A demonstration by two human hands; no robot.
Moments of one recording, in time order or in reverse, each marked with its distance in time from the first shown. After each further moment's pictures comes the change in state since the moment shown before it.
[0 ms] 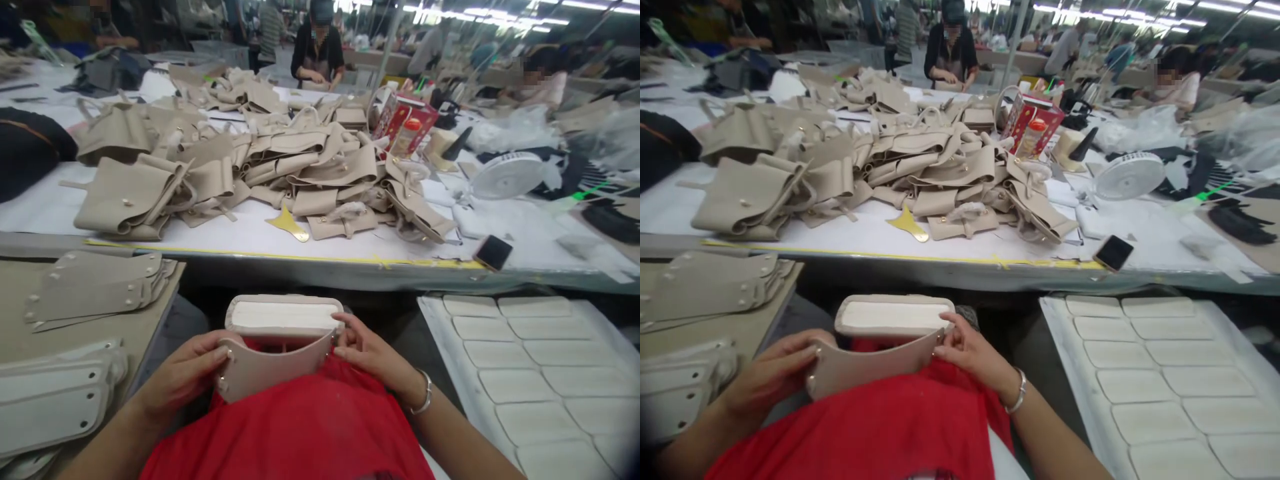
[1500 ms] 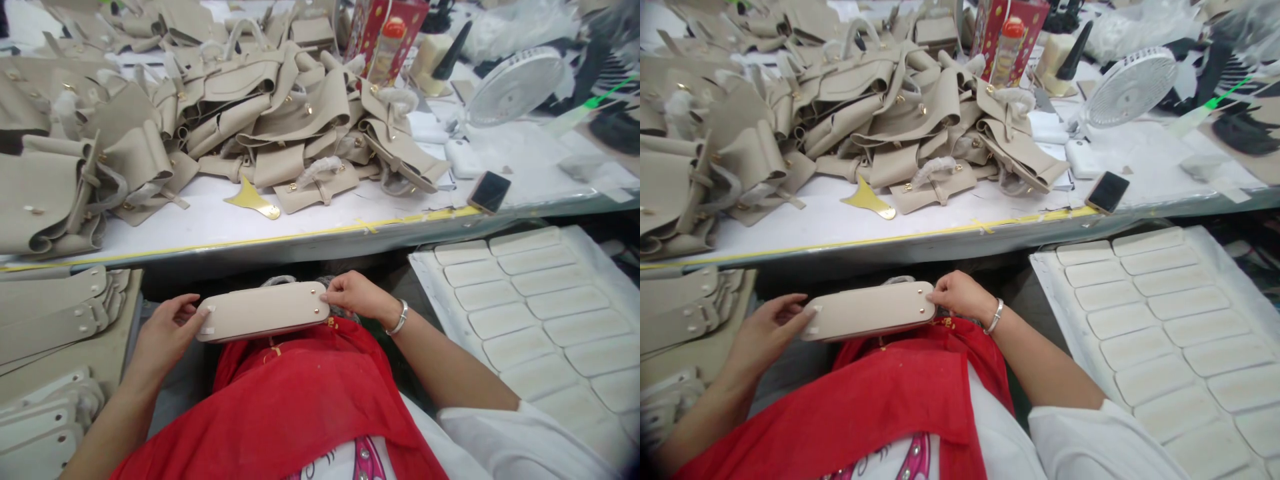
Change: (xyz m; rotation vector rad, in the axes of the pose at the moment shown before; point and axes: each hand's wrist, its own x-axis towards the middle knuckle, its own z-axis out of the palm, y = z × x) left_hand 0.090 0.000 -0.037 1.213 0.454 0.208; right_hand 0.056 -0.002 -0.059 -0.430 0.138 0.214
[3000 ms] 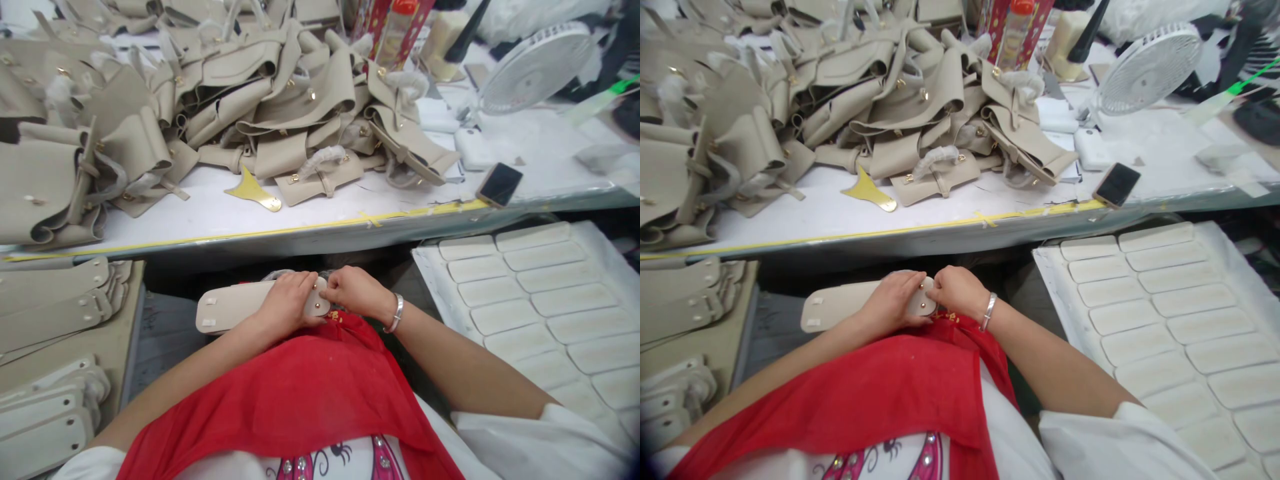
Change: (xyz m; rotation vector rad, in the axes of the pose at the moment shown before) left_hand 0.002 0.146 0.092 0.137 -0.296 0.837; right_hand -0.003 -0.019 0.001 -0.522 0.114 -0.111
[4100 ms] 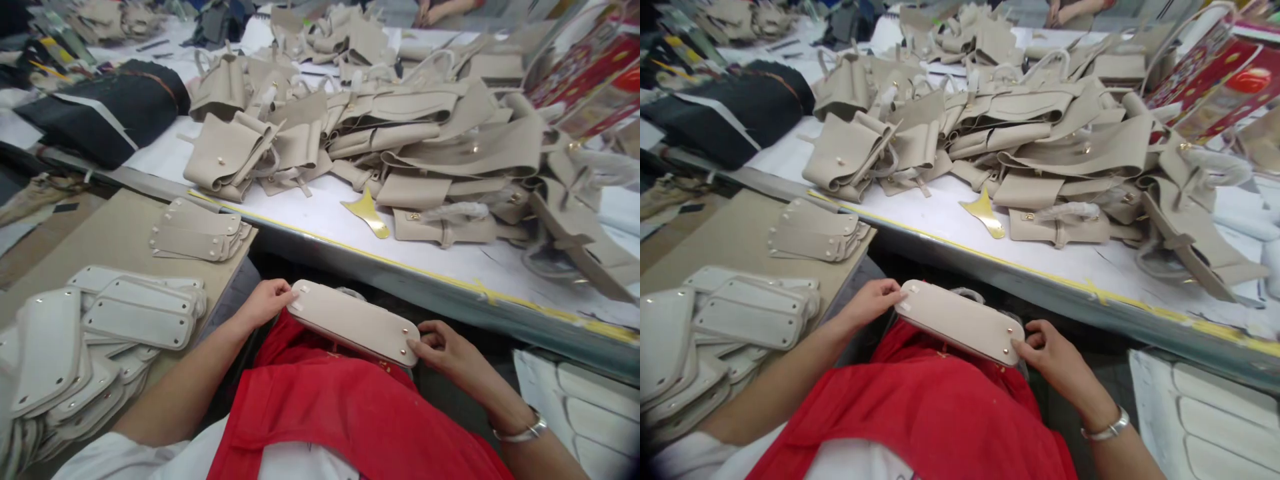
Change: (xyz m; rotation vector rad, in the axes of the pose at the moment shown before) left_hand -0.154 -0.103 -0.045 -0.724 0.391 -0.818; right_hand 0.017 0.021 0.019 0.222 -0.083 0.190
